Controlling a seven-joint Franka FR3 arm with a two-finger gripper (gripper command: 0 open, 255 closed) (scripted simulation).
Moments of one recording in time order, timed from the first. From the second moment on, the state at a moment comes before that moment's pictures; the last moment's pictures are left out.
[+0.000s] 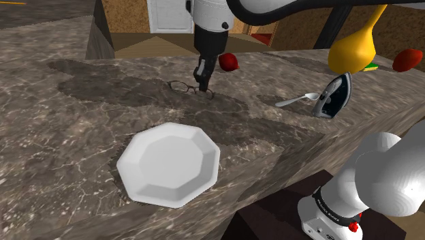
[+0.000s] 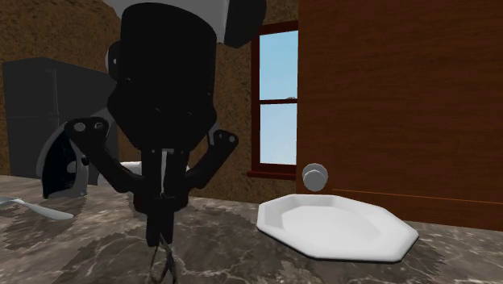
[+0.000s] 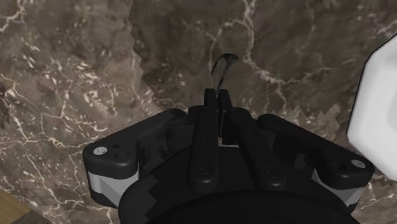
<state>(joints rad) 0.25 -0.21 0.32 -1.95 -0.03 1.83 -0.06</state>
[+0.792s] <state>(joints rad) 0.28 -0.22 0.36 -1.85 -0.02 1.71 0.00</state>
